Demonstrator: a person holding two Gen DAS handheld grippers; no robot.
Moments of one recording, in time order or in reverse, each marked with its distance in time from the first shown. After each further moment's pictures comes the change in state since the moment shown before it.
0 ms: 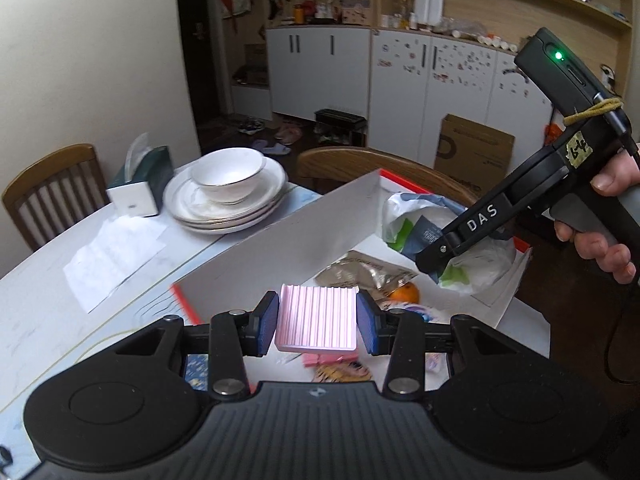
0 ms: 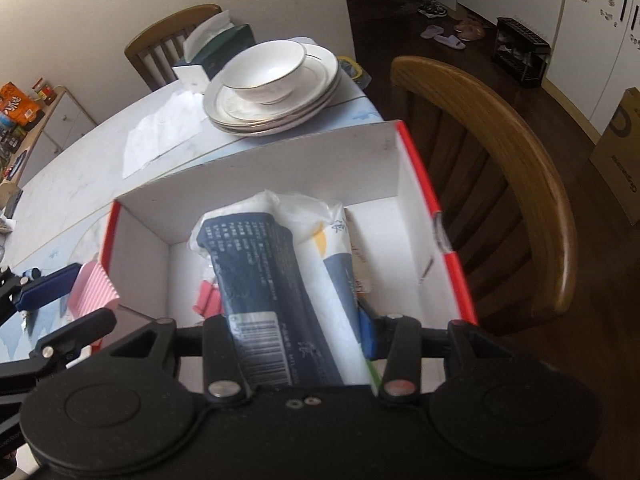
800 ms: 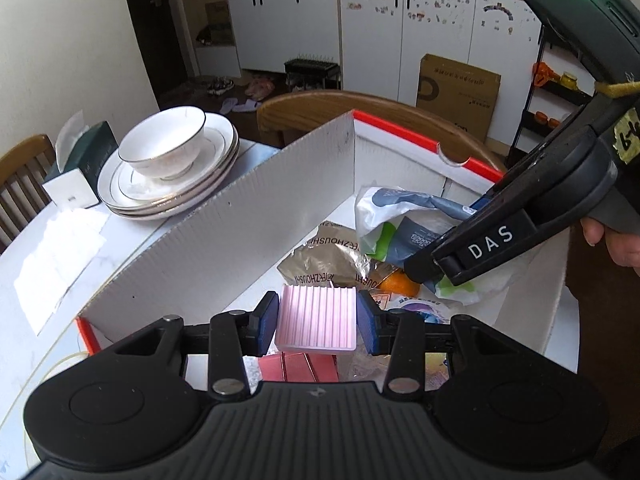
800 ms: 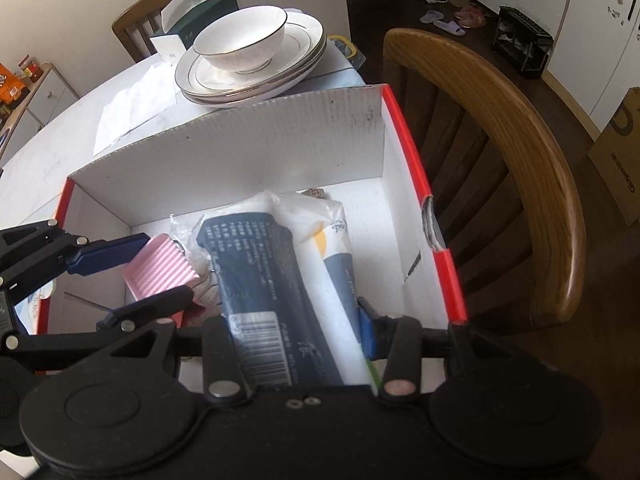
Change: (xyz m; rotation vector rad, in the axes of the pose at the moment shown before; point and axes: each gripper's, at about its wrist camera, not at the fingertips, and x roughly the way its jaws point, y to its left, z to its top) left arm 0.098 -0.020 0.013 0.092 0.163 -0.037; right arm 0.042 -0.015 0.004 -0.027 0.058 -0.037
